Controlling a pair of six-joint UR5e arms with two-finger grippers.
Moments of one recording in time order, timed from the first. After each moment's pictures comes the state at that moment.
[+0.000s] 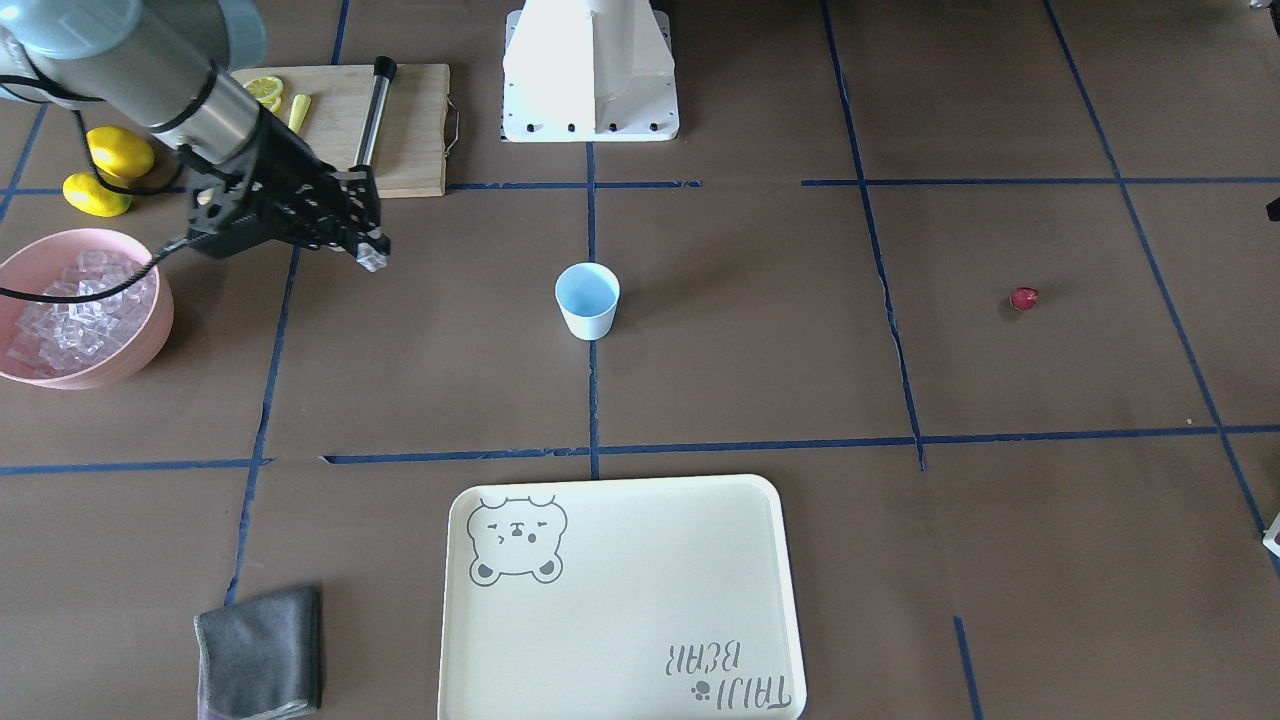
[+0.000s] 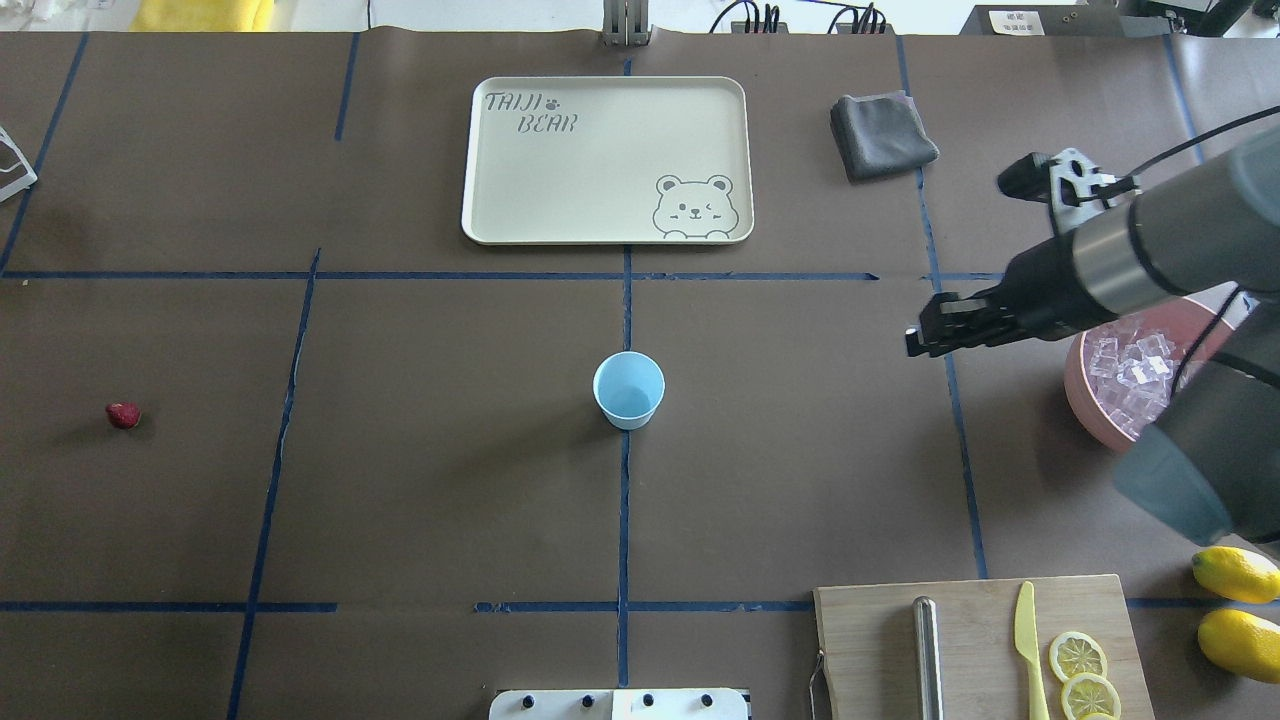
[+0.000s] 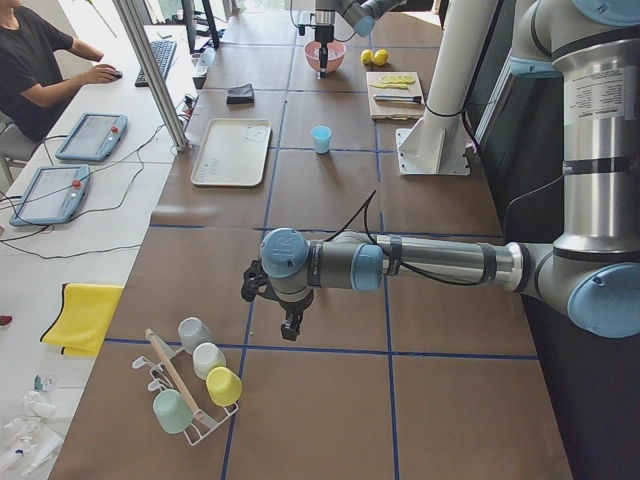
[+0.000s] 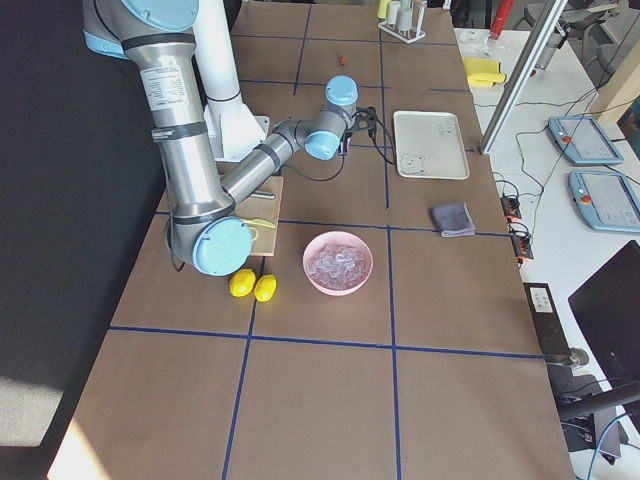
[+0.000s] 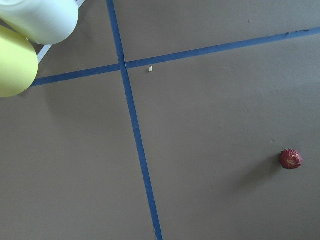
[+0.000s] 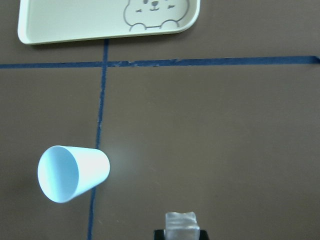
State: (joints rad) left arm -1.53 -1.46 -1.75 -1.54 -2.46 0.16; right arm 0.71 -1.22 1.90 -1.15 2.17 1.21
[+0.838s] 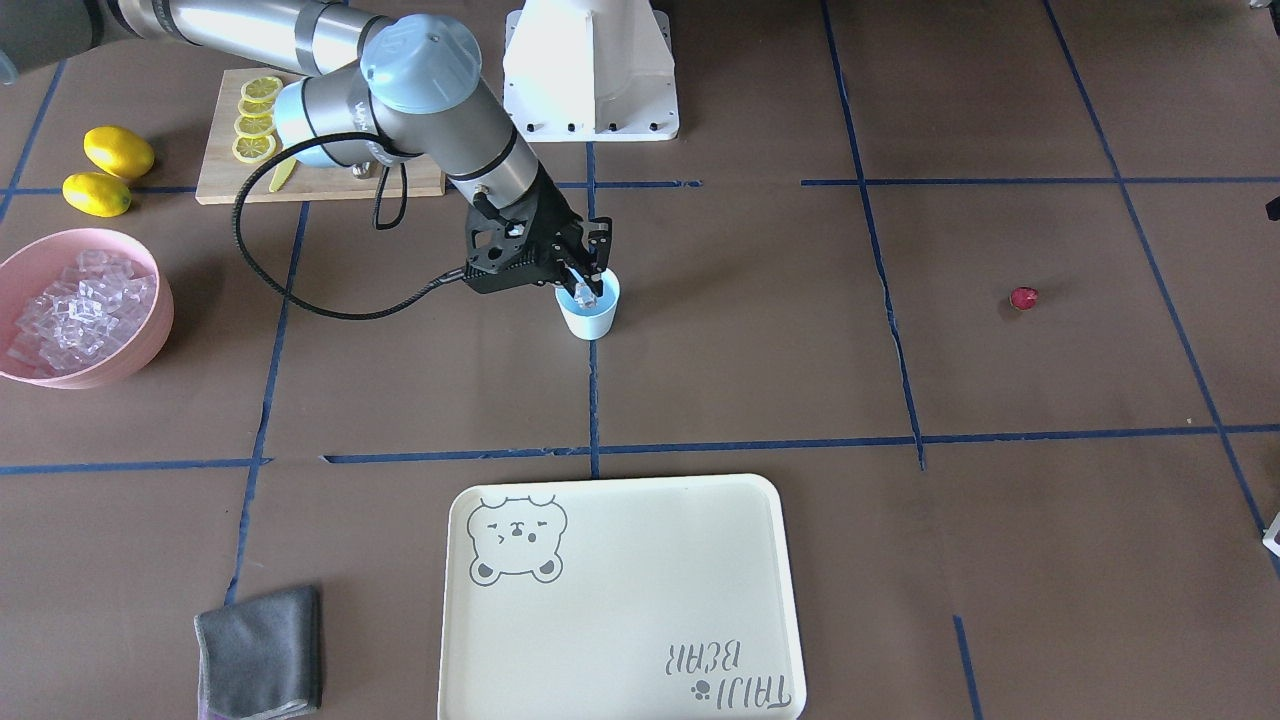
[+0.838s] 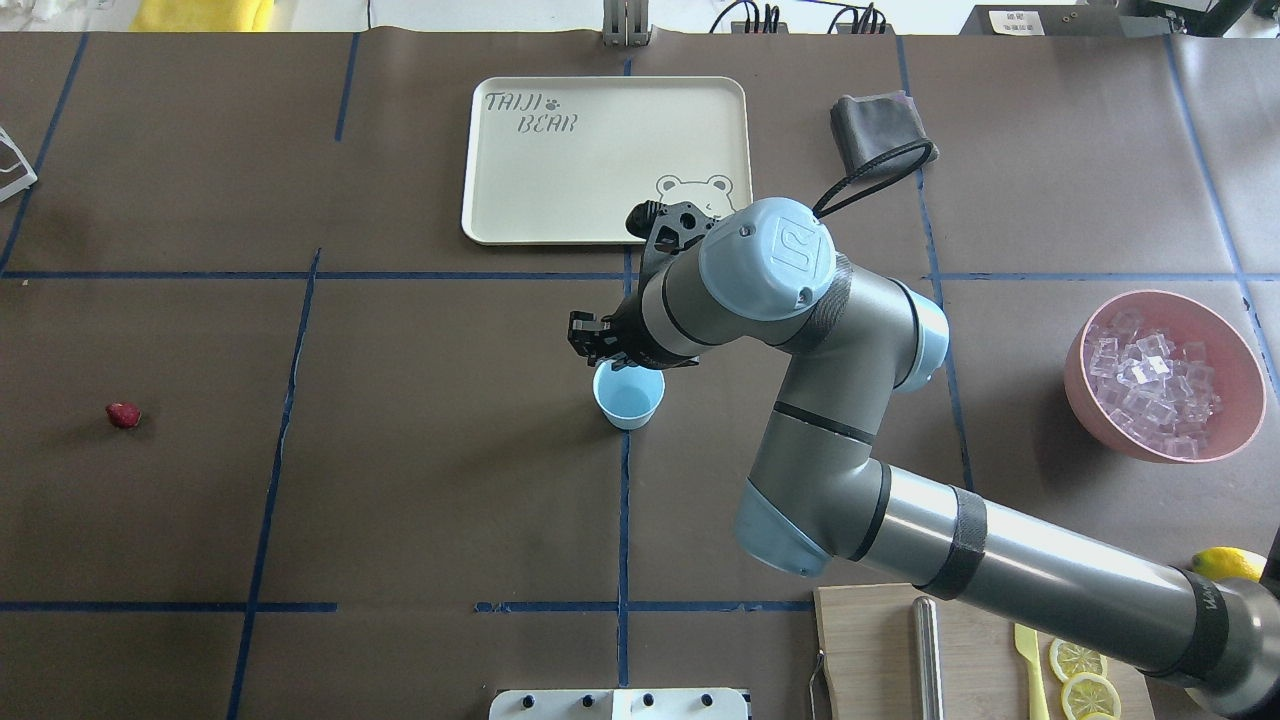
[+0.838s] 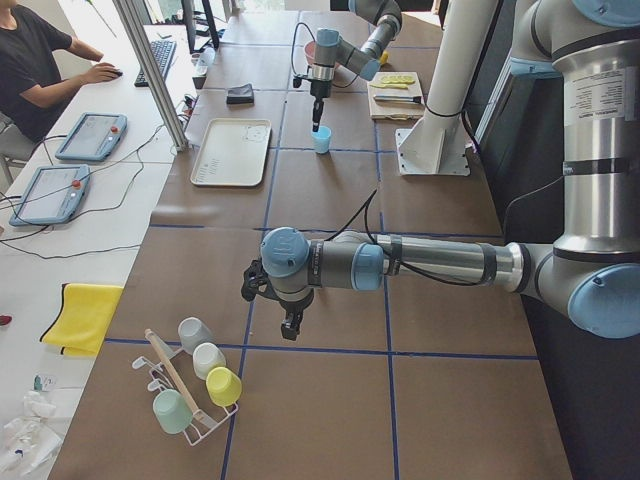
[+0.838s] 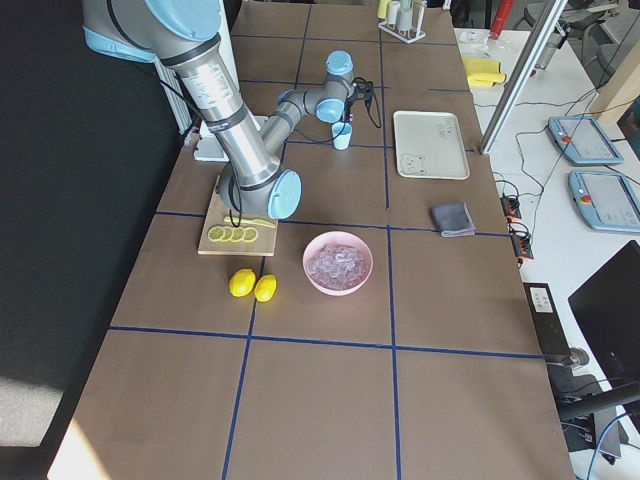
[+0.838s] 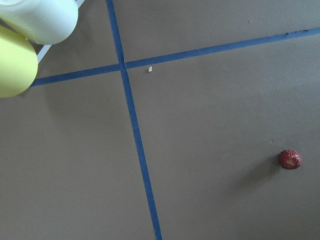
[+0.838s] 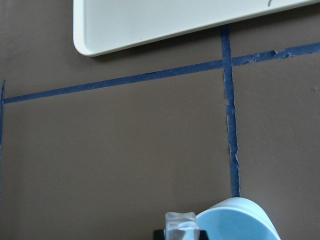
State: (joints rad) left arm -1.53 -1.45 -1.75 -1.54 -2.46 0.16; right arm 0.52 -0.88 1.60 -1.15 1.91 1.42
